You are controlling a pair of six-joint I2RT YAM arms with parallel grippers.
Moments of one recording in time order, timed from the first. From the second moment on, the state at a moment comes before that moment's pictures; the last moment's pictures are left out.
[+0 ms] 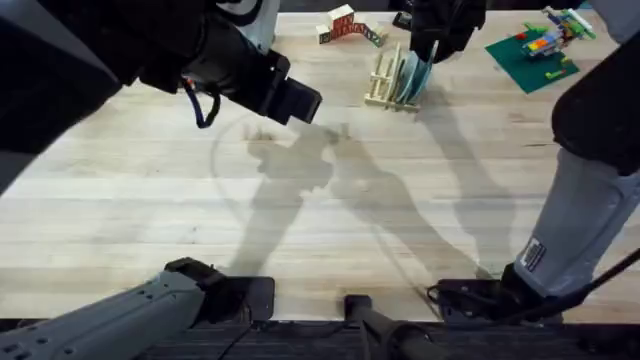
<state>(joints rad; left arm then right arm) -0.41 1.25 1.27 -1.06 -0.11 0.08 0.29 2.16 2.15 -1.42 0.25 0.49</state>
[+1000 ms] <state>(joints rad) -0.40 1.25 1.27 -1.06 -0.11 0.08 0.32 1.89 2.32 -1.68 0.25 0.47</state>
